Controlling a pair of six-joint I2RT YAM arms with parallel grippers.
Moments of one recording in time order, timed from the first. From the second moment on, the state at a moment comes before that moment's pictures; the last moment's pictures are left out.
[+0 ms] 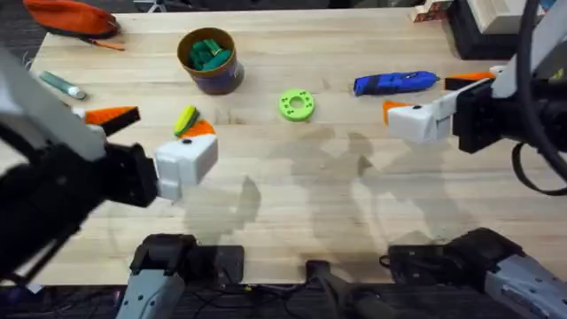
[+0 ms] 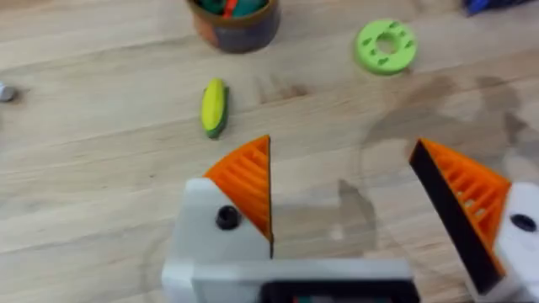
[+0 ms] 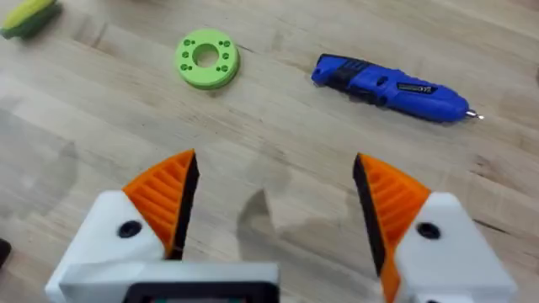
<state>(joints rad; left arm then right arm) -0.01 0.49 1.00 -1.16 0.17 0.08 0.37 0.79 0.98 -0.93 -0.02 0.00</state>
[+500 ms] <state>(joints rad) 0.05 0.89 1.11 -1.22 0.01 0.23 0.37 0.79 0.98 -0.93 -0.02 0.00</state>
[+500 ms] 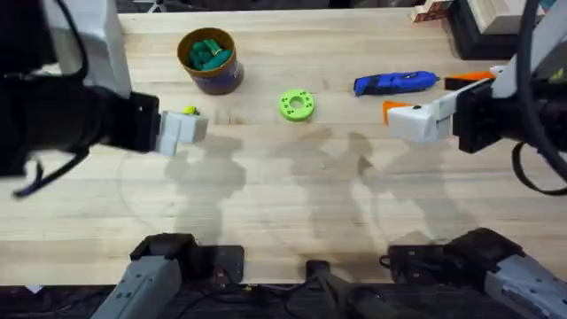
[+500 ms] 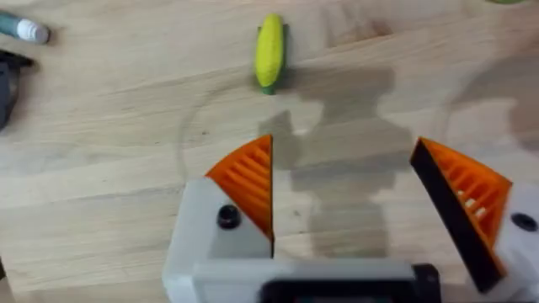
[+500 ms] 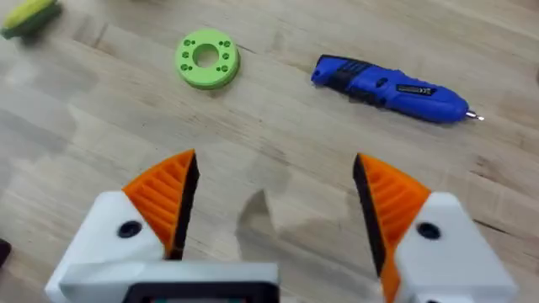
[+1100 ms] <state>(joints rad) 0.36 1.35 1.11 -0.98 0.22 0.53 0.37 0.79 0.98 -0.93 -0.02 0.00</state>
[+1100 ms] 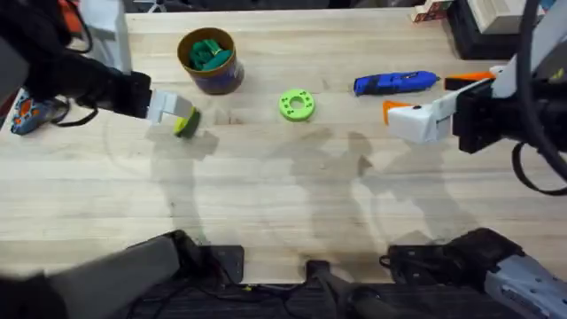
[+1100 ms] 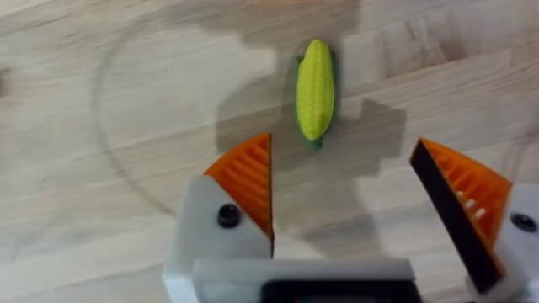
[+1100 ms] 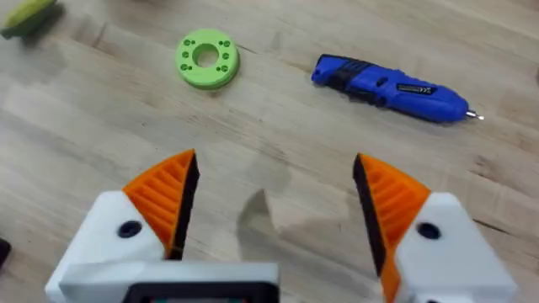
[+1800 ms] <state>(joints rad) 0.26 1.69 1.11 -0.87 0.14 0.60 0.37 0.79 0.98 -0.93 -0.02 0.00</state>
